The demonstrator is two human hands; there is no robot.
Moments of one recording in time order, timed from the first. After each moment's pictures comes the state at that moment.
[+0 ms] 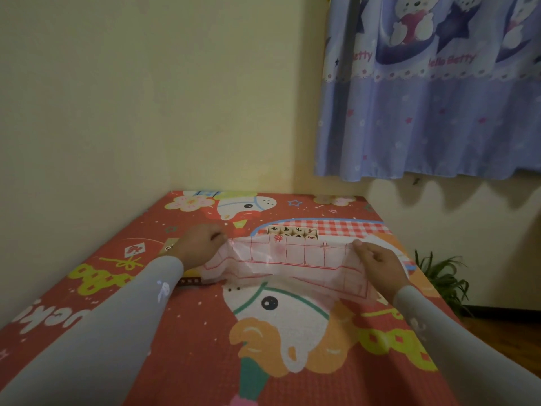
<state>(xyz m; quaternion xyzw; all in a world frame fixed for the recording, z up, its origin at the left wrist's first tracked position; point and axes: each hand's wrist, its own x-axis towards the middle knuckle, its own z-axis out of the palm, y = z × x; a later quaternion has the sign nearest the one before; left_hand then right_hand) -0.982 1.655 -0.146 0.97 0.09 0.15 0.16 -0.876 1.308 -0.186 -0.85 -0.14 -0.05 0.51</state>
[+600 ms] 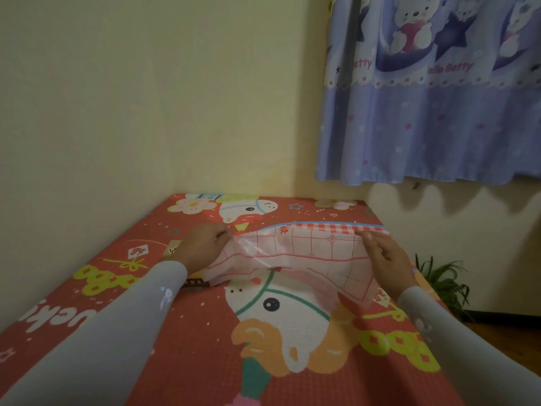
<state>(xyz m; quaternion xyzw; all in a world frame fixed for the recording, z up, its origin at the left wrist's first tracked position) -0.993 1.643 -0.138 0.96 0.09 0.20 0.16 -0.879 1.302 -0.174 -0.82 -0.19 -0.14 0.52</state>
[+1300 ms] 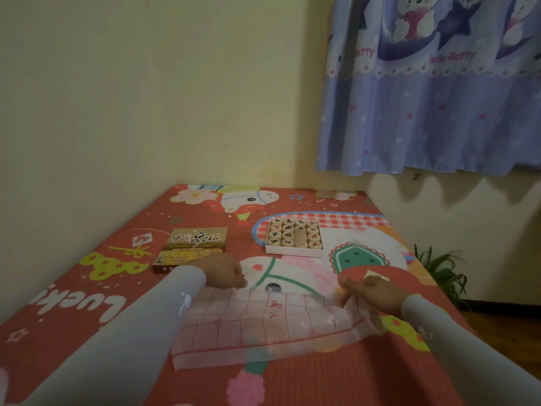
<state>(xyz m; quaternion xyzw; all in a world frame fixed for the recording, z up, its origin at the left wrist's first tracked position) -1.008 1.613 -0.172 0.98 0.07 -0.17 0.10 -0.908 1.289 -0.207 -0.92 -0.17 0.22 0.27</state>
